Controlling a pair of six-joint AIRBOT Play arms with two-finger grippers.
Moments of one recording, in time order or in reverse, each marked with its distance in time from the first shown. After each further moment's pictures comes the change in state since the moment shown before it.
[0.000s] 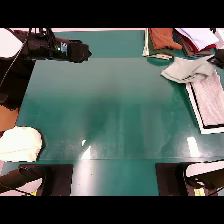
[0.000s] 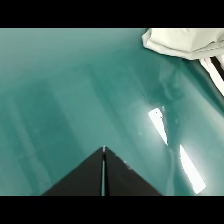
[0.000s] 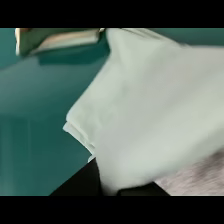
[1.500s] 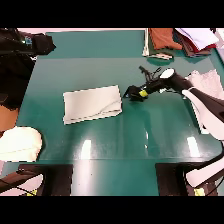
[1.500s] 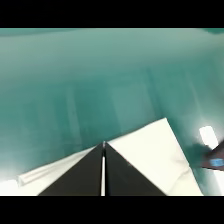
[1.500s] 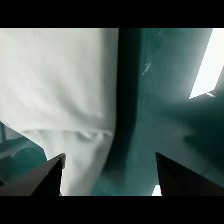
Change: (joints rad) left arm 0.273 0.021 0.000 0.069 -0.069 0.041; right arm 0.792 -0.111 -0.383 0.226 0.035 0.028
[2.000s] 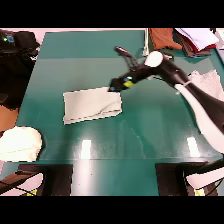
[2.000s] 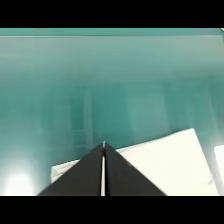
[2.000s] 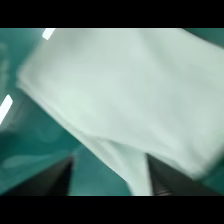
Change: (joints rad) left arm 0.094 0.042 0.014 0.032 -0.037 -0.013; right arm 0.158 0.123 0.197 -0.198 0.033 -0.020
